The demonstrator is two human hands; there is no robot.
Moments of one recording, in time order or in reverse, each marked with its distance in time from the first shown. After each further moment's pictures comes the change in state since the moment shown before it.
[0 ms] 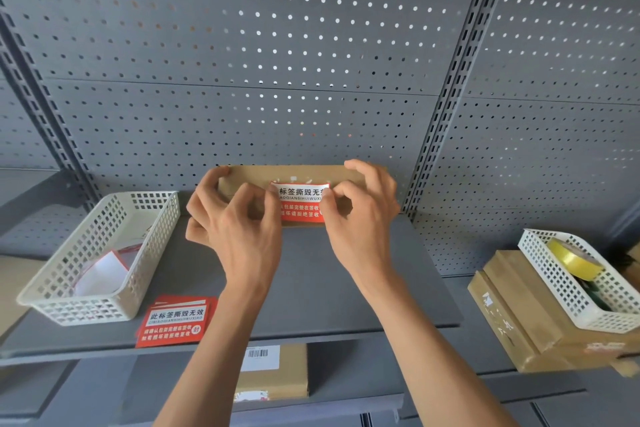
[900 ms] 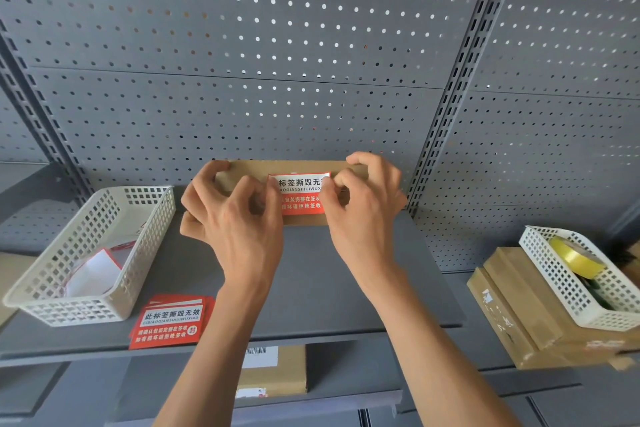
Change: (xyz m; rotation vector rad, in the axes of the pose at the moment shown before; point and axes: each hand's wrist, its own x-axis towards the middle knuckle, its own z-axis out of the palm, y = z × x) left_hand 0.005 -0.002 0.007 0.087 0.031 0.036; right_hand 0.008 -0.003 0.004 -0.104 0.031 -0.004
